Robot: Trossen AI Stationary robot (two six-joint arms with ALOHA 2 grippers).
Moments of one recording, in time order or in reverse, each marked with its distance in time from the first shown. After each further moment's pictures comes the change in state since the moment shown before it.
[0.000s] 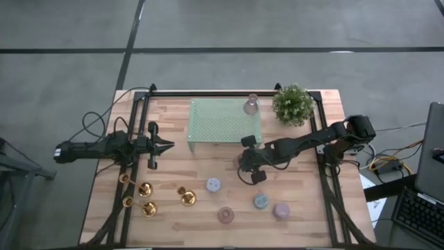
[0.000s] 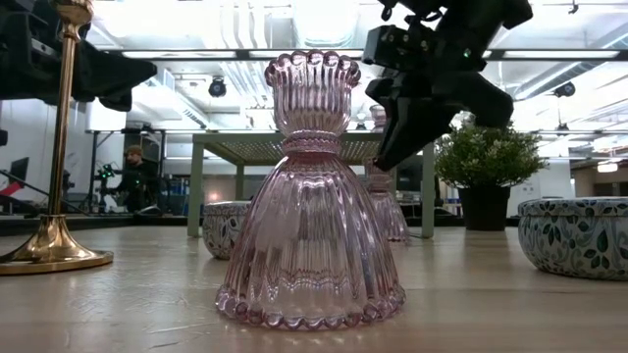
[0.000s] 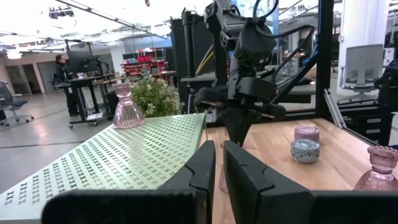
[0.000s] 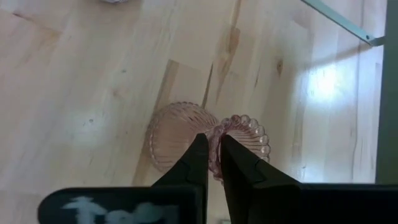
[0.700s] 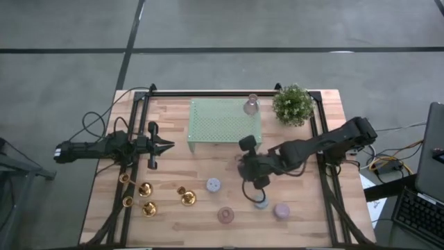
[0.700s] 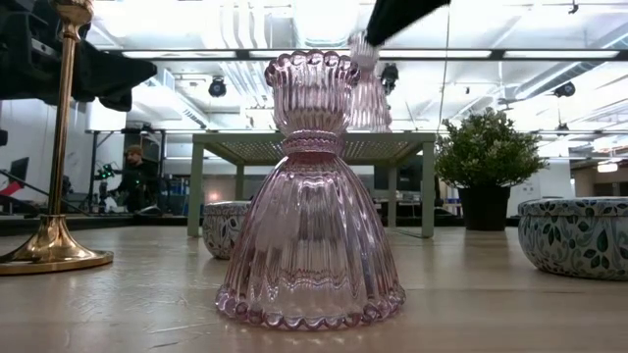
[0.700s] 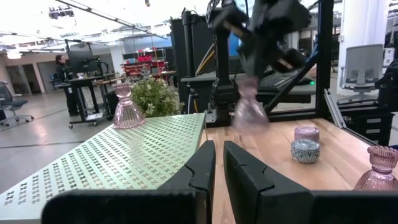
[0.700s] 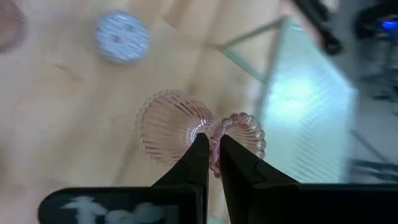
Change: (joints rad) left arm 0.000 0.000 0.000 0.000 0.000 0.000; right arm 0.153 -0.001 0.466 -0.456 0.237 -0.074
